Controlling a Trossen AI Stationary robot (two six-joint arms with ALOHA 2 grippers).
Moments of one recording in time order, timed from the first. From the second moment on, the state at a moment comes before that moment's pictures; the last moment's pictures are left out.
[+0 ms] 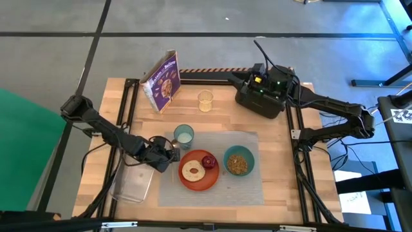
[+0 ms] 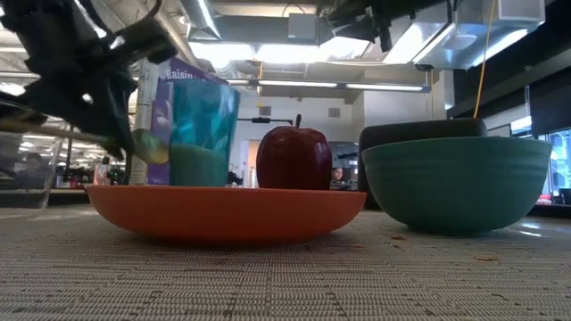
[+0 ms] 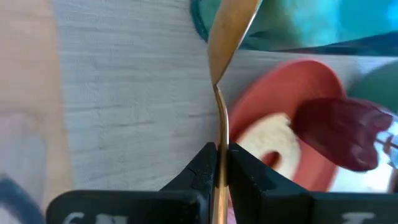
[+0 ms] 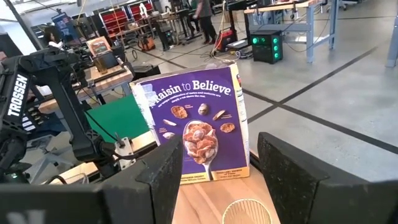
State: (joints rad) left arm -0.47 1.37 0.73 -0.47 -0.37 -2.06; right arm -0.39 1.19 1.07 0.02 0.01 0.26
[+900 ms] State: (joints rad) left arm -0.49 1.29 0.75 -0.54 -0.48 -2.09; right arm -0.39 1.19 1.07 0.03 -0.04 0.25
